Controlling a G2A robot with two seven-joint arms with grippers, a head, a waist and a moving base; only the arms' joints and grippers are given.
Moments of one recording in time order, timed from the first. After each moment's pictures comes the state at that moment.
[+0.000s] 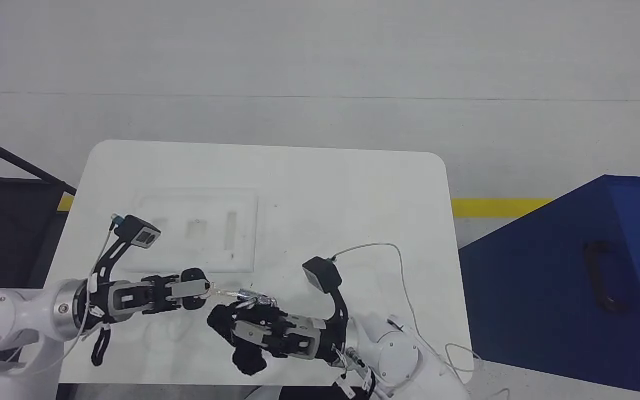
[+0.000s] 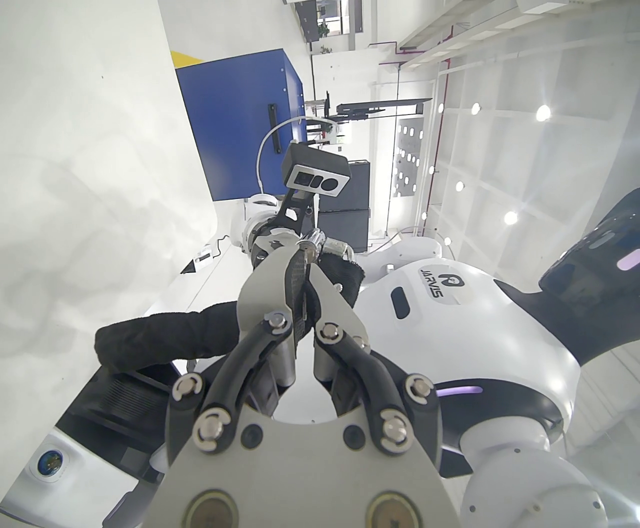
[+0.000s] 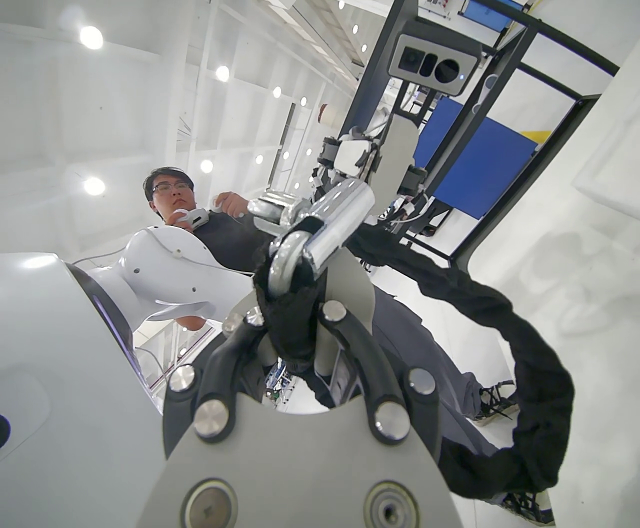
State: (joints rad) left arm 1.65 -0.93 -1.98 -2.00 -0.65 0.01 -1.42; right arm -1.34 -1.39 0.85 -1.75 0.07 -0.63 0.65
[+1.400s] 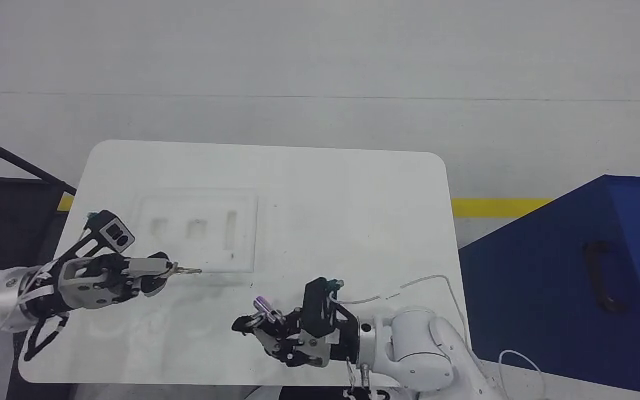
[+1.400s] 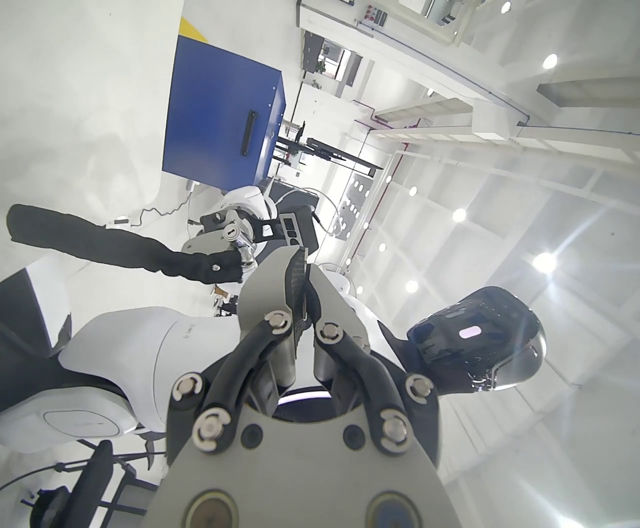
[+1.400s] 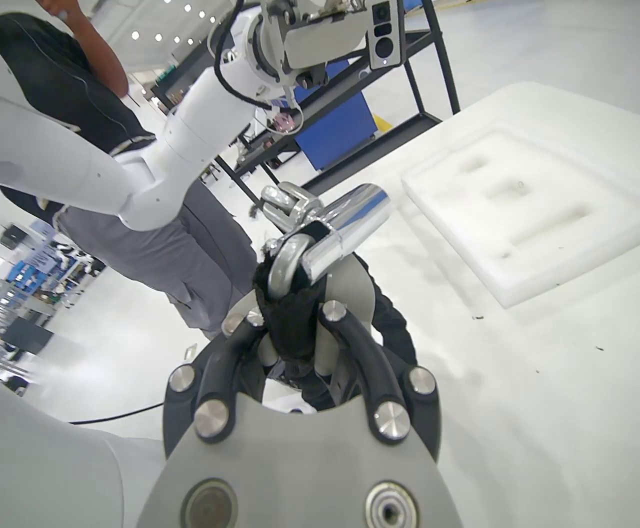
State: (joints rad) left arm 1.70 -0.76 -2.07 -1.94 -0.94 0.47 -1.35; right arm -1.41 -1.32 0.97 -2.05 -0.69 -0.61 0.68
